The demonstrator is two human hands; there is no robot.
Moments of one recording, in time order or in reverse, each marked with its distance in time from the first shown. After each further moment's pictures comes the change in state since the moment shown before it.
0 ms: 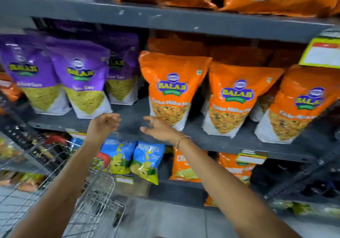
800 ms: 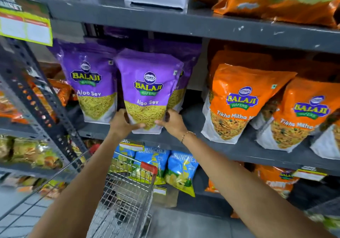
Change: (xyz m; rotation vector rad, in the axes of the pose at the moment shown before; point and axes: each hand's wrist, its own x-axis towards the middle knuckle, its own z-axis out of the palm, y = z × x) left_hand 0.116 -0.050 -0.153 0.436 0.045 0.037; right_hand 0.152 -0.069 0.103 0.087 0.400 -0.040
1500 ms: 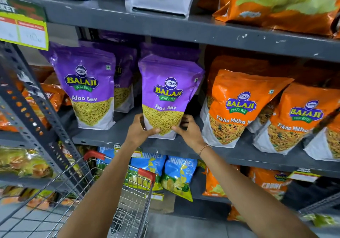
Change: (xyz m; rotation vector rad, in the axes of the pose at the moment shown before) left_hand -0.008 0.027 0.047 -0.250 -0.117 0.091; right_hand -0.035 0.012 -0.043 0.052 0.172 0.087
